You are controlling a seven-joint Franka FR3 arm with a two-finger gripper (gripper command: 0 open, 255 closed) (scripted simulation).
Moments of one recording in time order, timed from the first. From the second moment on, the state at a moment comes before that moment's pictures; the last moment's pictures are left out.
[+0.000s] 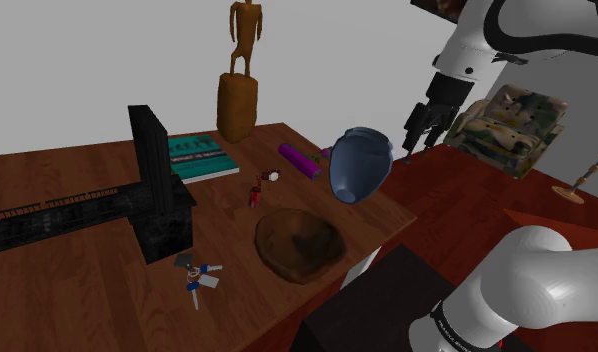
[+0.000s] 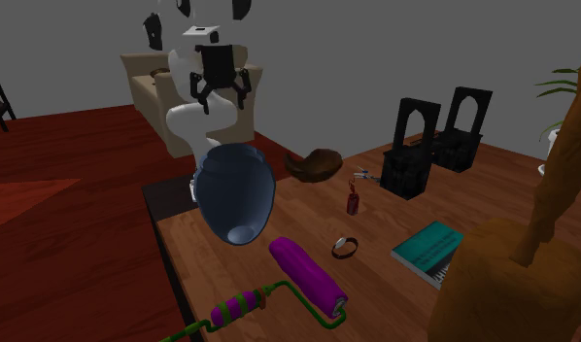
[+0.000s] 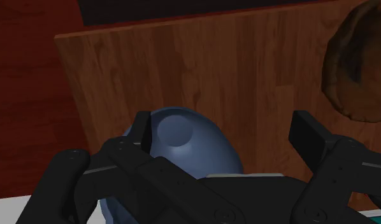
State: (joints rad) arm -0.02 -0.83 -0.06 -2.39 -0.03 1.56 0.05
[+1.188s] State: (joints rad) arm 0.07 -0.42 0.15 -2.37 0.07 2.00 0.28
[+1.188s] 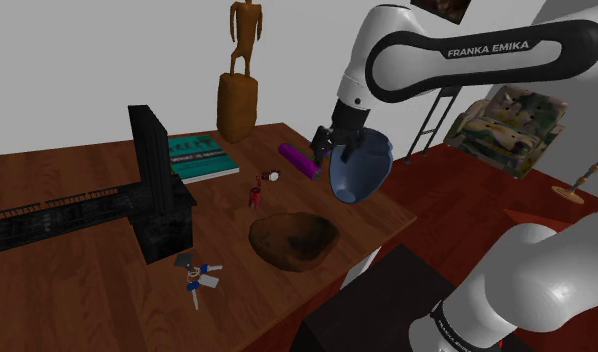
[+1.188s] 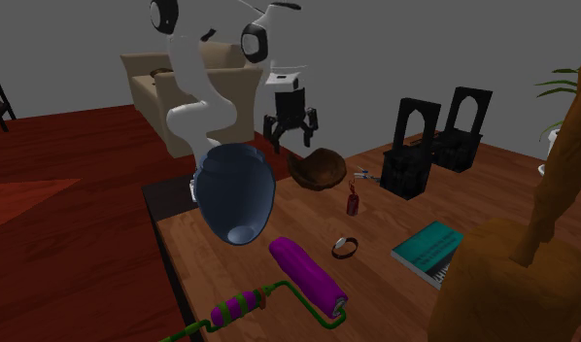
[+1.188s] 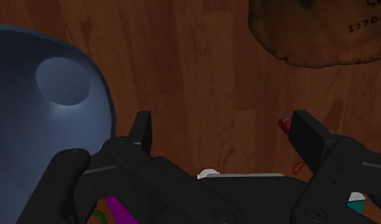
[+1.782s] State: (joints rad) arm 0.09 -0.12 0.25 -2.22 0.02 2.19 0.42
